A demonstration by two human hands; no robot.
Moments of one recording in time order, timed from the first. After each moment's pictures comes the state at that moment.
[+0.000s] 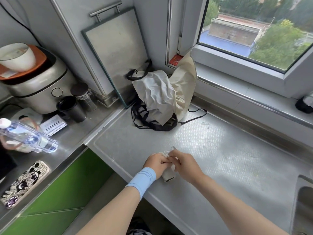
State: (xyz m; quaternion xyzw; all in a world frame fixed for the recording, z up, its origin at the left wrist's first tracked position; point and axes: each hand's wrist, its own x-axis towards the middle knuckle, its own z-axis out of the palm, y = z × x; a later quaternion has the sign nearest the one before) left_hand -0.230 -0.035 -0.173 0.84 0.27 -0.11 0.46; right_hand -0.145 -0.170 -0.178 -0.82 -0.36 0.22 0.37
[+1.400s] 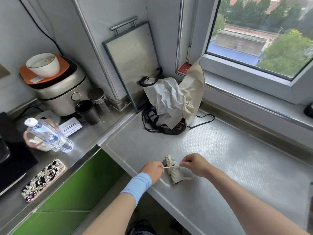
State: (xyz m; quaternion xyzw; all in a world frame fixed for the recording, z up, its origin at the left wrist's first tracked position) left_hand -0.271 -0.007 -0.152 0.84 0.33 -0.19 0.39; right_hand -0.119 -0.163 -0.172 -0.85 -0.25 0.39 0.27
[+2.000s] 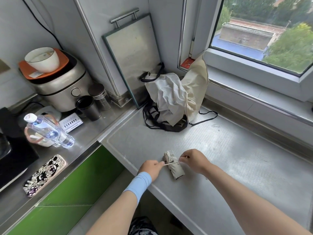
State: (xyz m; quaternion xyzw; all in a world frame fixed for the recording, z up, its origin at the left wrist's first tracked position) left_hand -0.275 -0.007 -0.170 0.79 0.42 -0.16 0.42; right_hand -0.115 -0.152 -0.184 -0.86 -0.30 0.35 0.22
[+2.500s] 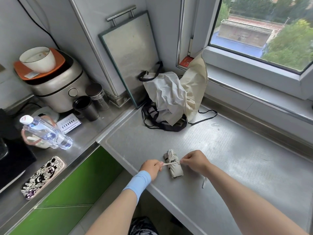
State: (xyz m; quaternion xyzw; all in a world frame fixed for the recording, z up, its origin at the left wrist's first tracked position) left_hand -0.268 0.000 -0.179 0.82 0.37 -0.18 0.39; right_hand -0.117 -0.156 -0.189 -0.86 -0.17 0.38 0.30
